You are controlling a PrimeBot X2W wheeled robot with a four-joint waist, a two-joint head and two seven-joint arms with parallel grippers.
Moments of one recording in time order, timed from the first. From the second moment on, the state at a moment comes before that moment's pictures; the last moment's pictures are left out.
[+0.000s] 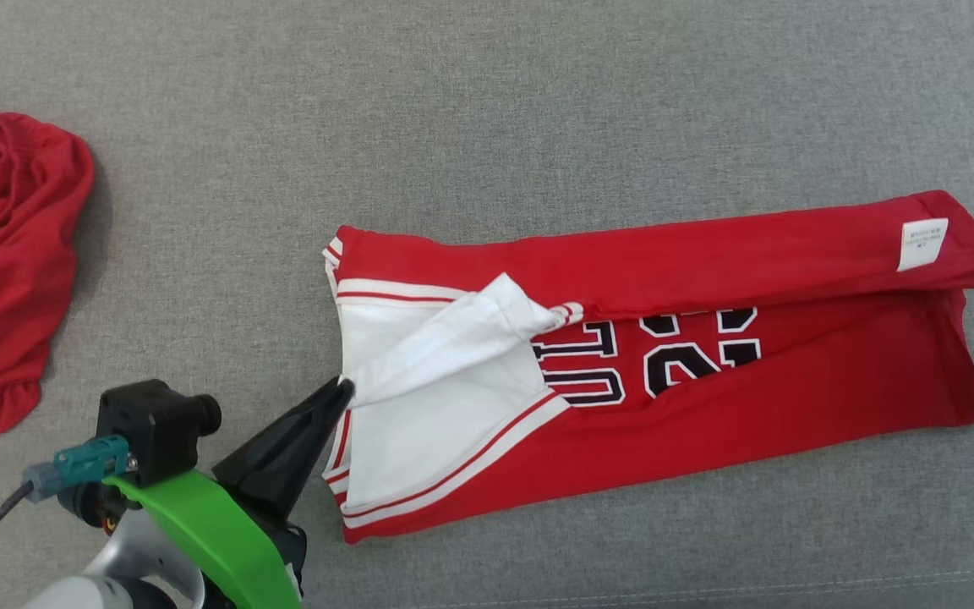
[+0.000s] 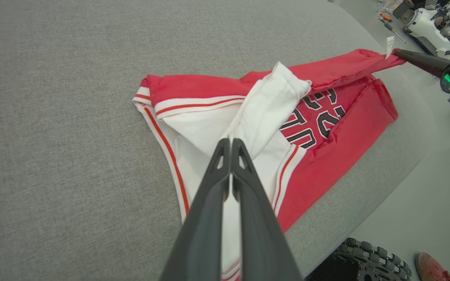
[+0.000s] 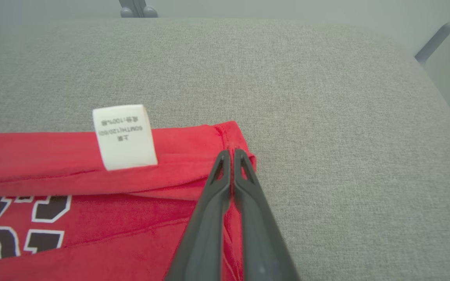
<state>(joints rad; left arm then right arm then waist) -0.25 0.77 -0.67 -0.46 -0.95 0.18 0.19 -0.14 -0.45 -0.15 -0.08 0.45 0.13 0.32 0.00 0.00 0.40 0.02</state>
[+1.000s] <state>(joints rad) -0.09 0.58 -0.61 -0.23 -0.83 0.34 -0.22 0.05 -0.30 -0.21 -0.05 0.44 0.13 0.13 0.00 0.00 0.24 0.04</state>
